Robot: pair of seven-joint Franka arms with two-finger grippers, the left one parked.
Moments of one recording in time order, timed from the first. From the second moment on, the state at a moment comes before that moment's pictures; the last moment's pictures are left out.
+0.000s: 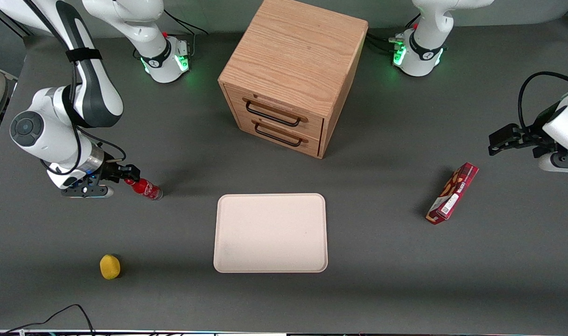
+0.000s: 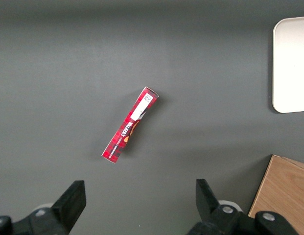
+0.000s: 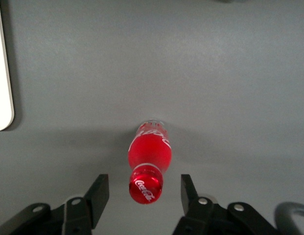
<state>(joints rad) -0.13 0.13 0.16 -2.13 -0.02 2.24 0.07</state>
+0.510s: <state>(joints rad) -0.13 0.13 0.16 -2.17 -0.02 2.30 0.07</state>
